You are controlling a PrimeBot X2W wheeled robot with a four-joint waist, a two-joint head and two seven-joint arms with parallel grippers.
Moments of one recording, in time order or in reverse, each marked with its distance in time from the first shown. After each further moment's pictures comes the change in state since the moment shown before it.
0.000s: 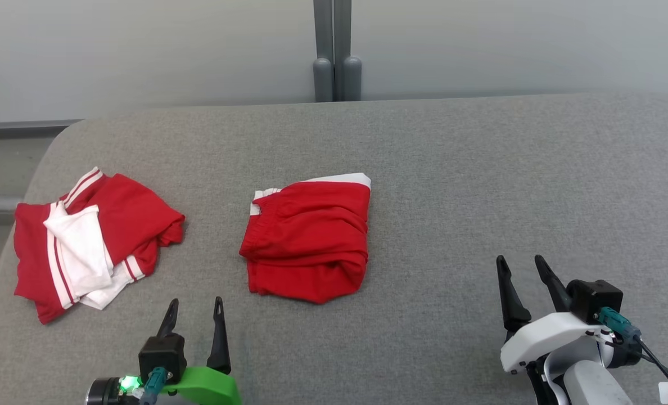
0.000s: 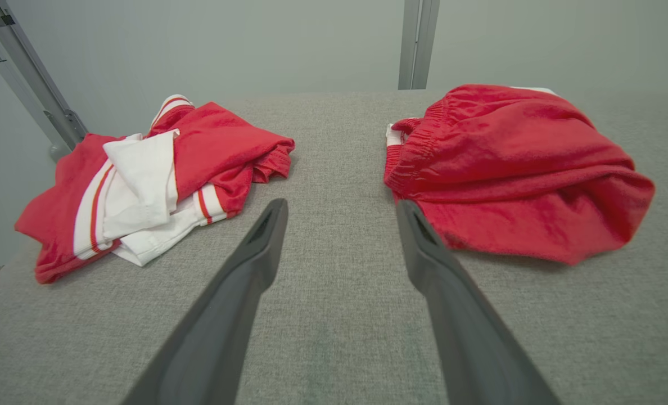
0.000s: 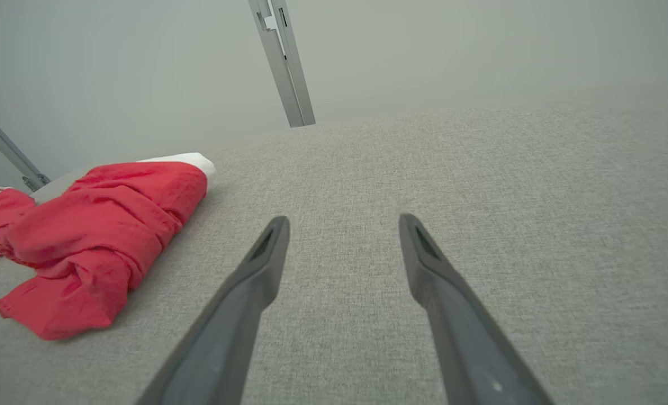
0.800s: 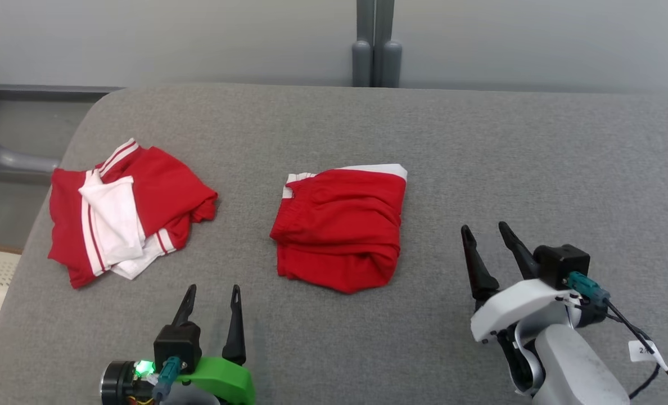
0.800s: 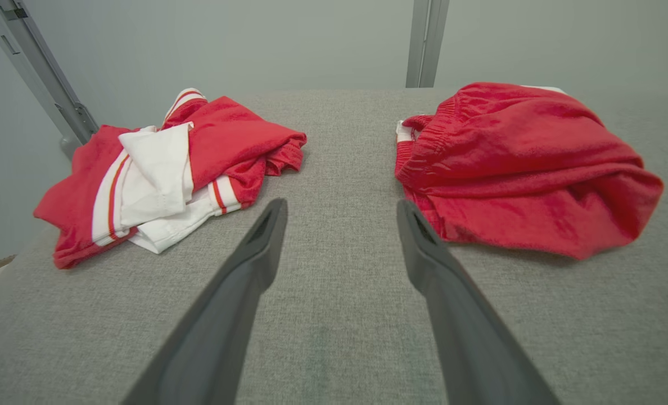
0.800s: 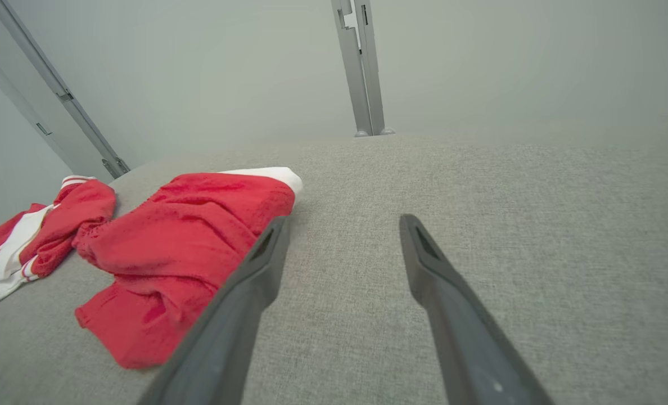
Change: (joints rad) left arm -0.022 0.000 -0.050 -0.016 -0.006 -0.007 0.000; right arm -0.111 0.000 0.110 0.040 0.047 0.000 0.000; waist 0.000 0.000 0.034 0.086
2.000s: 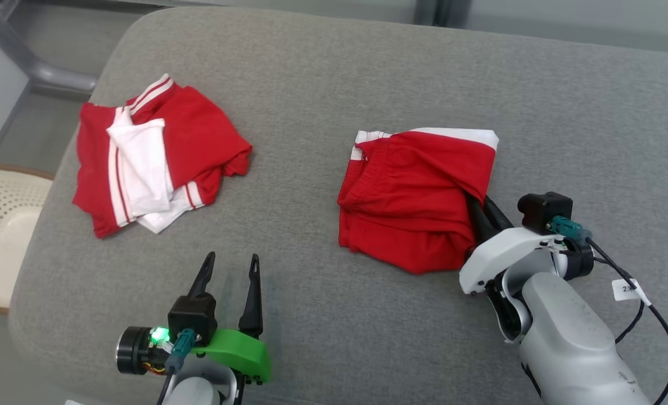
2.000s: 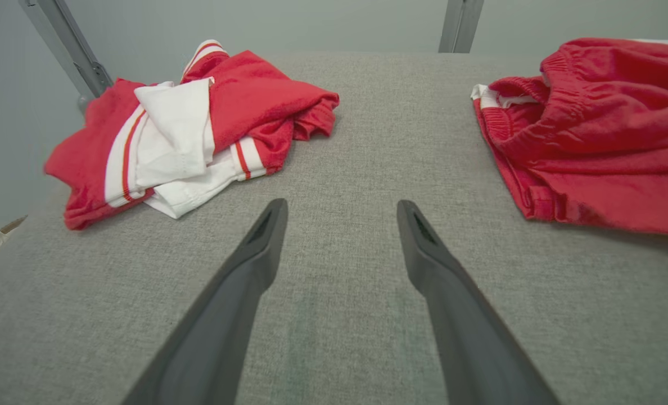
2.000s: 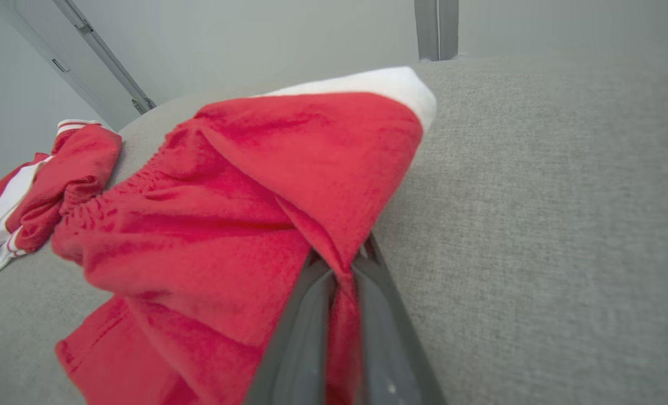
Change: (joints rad) left arm -0.090 0.000 -0.078 -0.005 -0.046 0.008 0.000; right arm -0.256 0.001 0.052 0.259 0.053 0.000 0.000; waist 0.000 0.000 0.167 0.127
